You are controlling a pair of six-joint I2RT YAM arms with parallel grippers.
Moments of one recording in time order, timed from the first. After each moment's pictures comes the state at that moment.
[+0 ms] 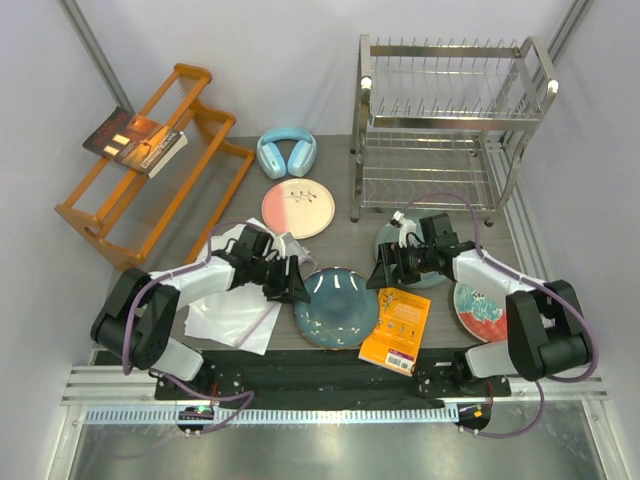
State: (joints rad) left arm -0.49 1.47 0.67 -0.21 0.62 -0.55; right arm 0.26 1.35 0.67 -0.29 -0.68 0.14
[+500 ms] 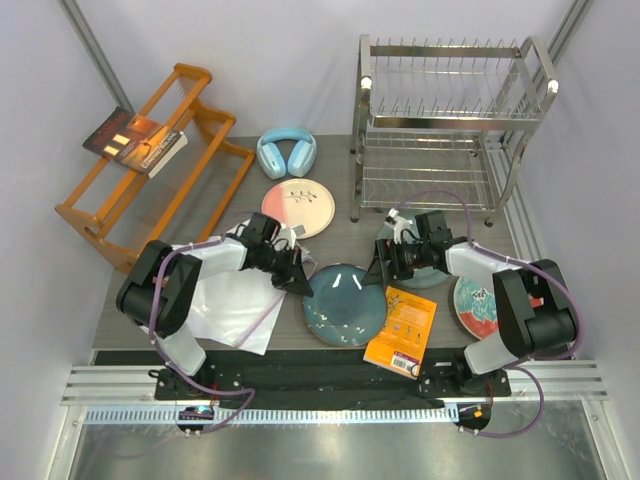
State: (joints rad) left arm -0.45 1.70 0.83 -0.24 0.79 -0.45; right arm 0.26 1.50 0.69 -0.20 -0.76 0.14
